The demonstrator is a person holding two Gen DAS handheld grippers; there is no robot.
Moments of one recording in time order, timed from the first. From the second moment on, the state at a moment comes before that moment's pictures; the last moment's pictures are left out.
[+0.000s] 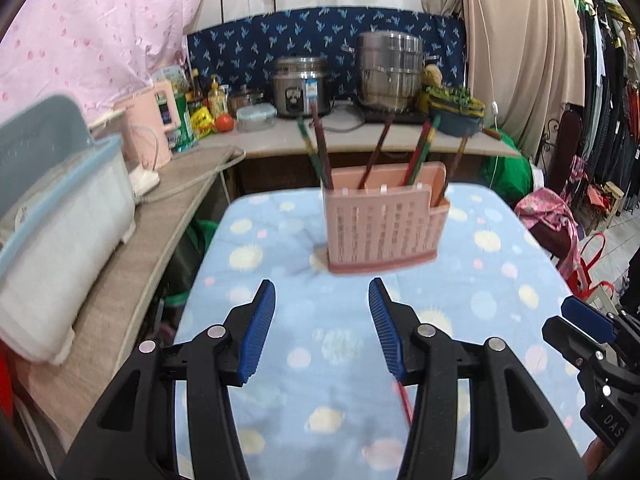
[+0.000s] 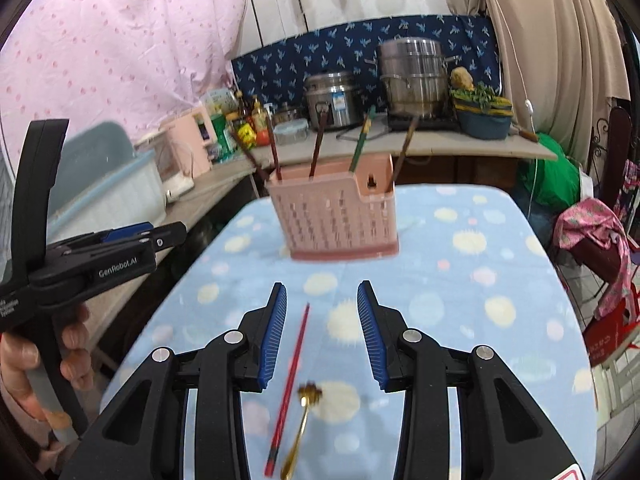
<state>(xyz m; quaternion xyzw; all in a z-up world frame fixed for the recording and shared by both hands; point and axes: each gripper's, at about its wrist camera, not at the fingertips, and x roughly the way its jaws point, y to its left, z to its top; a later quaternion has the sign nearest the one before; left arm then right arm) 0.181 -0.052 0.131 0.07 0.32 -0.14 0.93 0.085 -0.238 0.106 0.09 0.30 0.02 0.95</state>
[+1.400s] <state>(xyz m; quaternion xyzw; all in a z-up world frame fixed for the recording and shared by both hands) 0.102 -0.026 -0.006 0.04 0.43 -0.12 0.89 0.030 -0.178 -0.034 0.07 0.39 -0.01 0.92</state>
